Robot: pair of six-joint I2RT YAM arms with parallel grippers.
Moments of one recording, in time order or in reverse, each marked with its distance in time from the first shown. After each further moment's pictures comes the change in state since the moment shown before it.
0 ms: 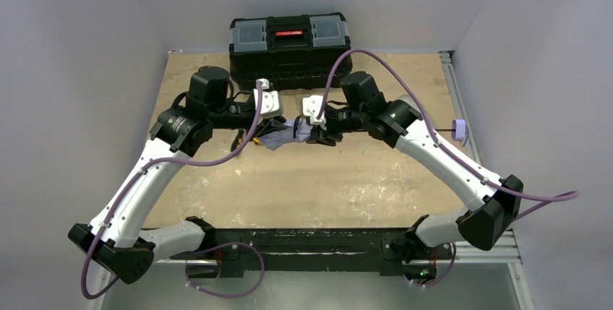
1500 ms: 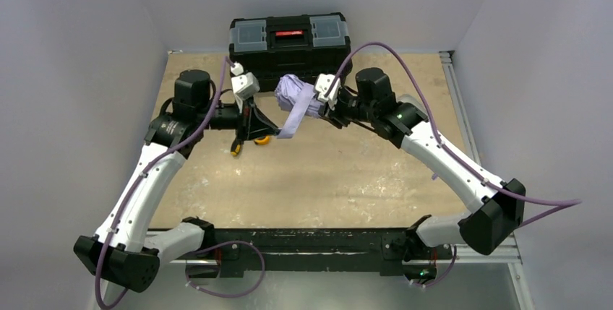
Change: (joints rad) left arm 0.193 -0.050 -0.161 0.097 0.258 -0.408; right arm -0.089 -0.050 -0.113 0.257 0.240 0.168
